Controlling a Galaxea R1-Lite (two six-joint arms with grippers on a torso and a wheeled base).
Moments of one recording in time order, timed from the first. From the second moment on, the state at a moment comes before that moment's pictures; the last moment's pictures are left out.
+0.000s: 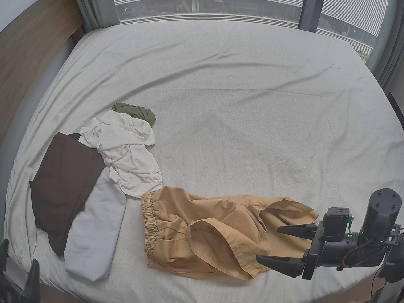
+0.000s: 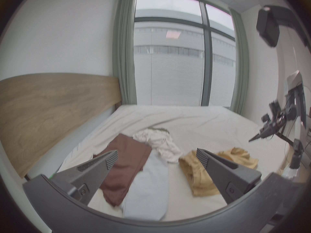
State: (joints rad) left arm -0.01 0.04 -0.11 -0.10 -0.06 -0.01; right arm 0.73 1.52 -0.19 -1.00 0.24 0.26
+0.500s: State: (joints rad) left arm -0.22 0.57 -0.46 -0.28 -0.18 -0.22; right arm 0.70 1.53 -0.19 -1.00 0.25 0.27
